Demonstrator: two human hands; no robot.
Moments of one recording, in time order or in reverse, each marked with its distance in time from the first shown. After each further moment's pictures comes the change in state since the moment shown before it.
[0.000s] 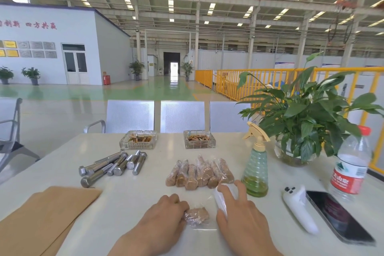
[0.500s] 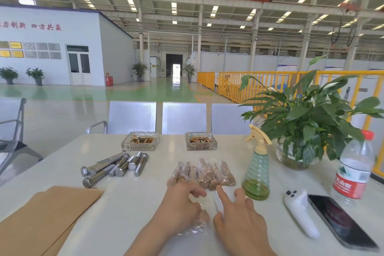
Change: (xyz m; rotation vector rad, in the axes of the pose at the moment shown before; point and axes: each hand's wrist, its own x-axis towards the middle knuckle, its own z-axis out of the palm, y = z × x) left_hand 0.023 0.028 -0.021 -0.668 0.209 -0.201; right_hand 0.006 -0.010 0.002 -0.012 -0.054 0.091
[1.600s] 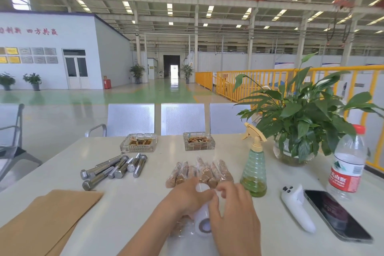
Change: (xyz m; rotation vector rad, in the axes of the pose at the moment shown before) left_hand 0.035 0.010 0.005 0.058 -0.253 -0.230; right_hand -0.029 -0.030 -0.017 0.505 0.392 -0.057
